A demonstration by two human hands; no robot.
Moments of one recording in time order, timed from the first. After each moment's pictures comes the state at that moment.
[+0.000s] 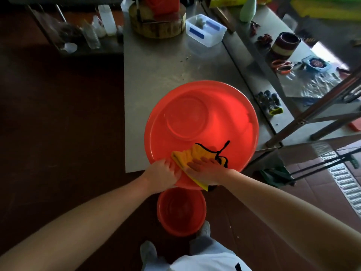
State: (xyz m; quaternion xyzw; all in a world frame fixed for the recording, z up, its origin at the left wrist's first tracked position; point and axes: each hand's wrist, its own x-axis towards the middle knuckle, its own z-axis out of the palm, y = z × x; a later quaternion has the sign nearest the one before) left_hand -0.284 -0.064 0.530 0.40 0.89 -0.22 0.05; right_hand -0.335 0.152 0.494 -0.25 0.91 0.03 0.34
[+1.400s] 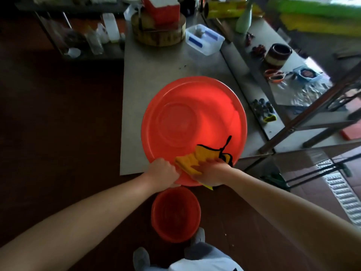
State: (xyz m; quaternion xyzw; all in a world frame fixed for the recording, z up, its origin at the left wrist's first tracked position) left_hand -0.298 -0.028 0.547 0.36 0.90 -0.20 0.12; right_hand -0.338 0.176 0.555 -0.23 0.89 0.13 0.37
